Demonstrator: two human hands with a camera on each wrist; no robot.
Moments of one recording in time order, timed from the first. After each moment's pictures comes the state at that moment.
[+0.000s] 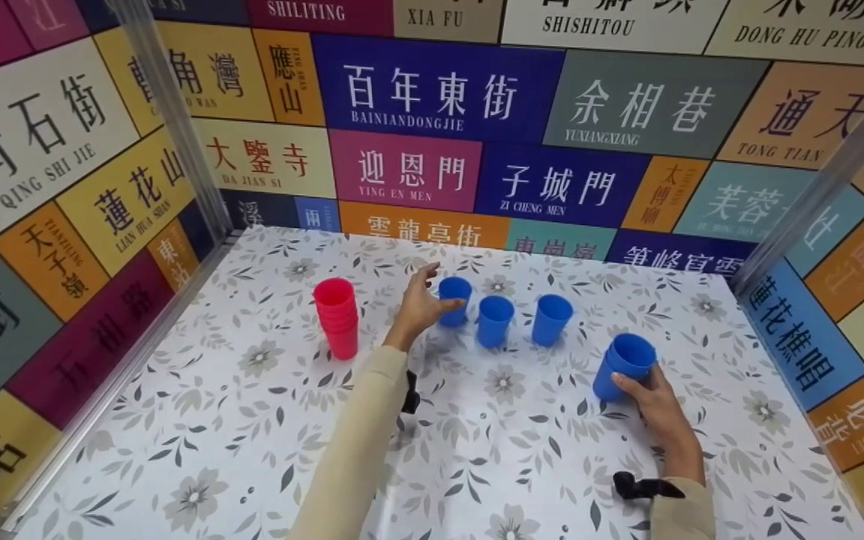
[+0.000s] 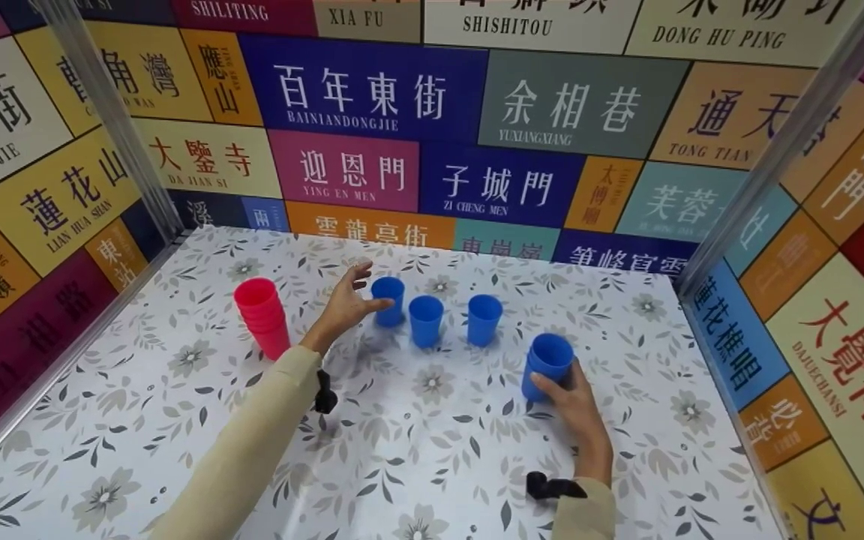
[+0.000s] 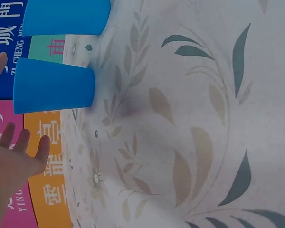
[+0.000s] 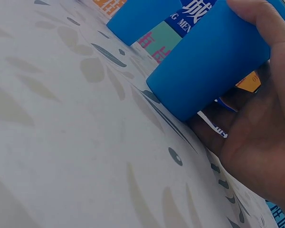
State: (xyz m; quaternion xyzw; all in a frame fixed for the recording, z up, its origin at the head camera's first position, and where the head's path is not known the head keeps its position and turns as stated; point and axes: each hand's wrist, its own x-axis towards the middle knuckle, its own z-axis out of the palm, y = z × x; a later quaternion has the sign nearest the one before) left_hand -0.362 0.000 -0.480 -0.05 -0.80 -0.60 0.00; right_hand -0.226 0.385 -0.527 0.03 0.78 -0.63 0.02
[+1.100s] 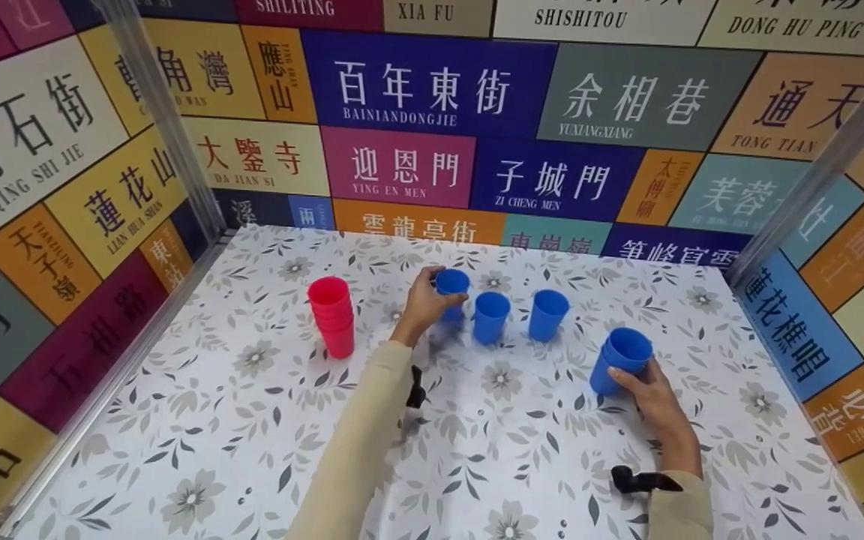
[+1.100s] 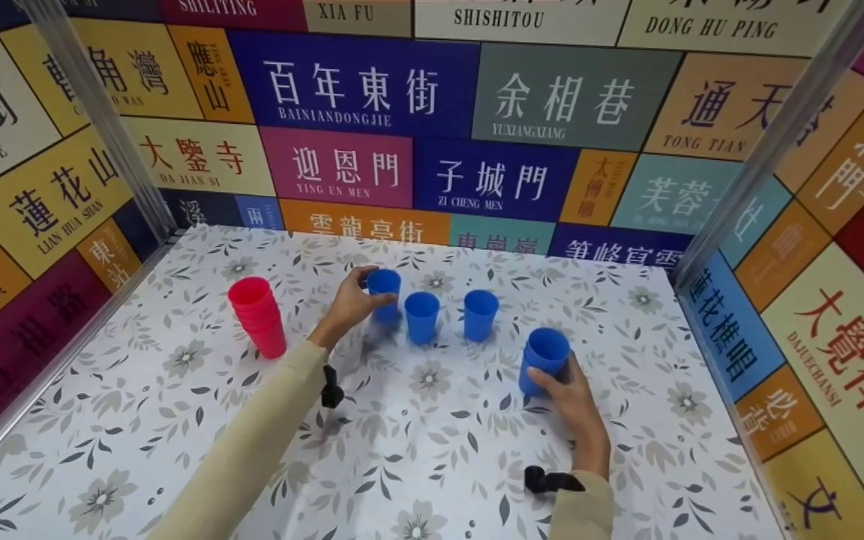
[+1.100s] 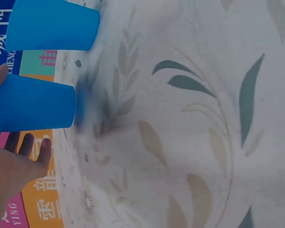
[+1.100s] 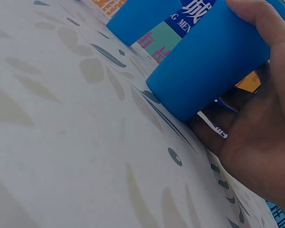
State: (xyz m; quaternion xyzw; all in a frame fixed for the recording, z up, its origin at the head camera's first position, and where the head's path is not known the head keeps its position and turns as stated) left_hand -0.372 0.018 -0.487 -0.01 -0.79 -0.61 -0.02; right_hand -0.225 0.385 -0.529 0.04 0.78 -0.63 0.02
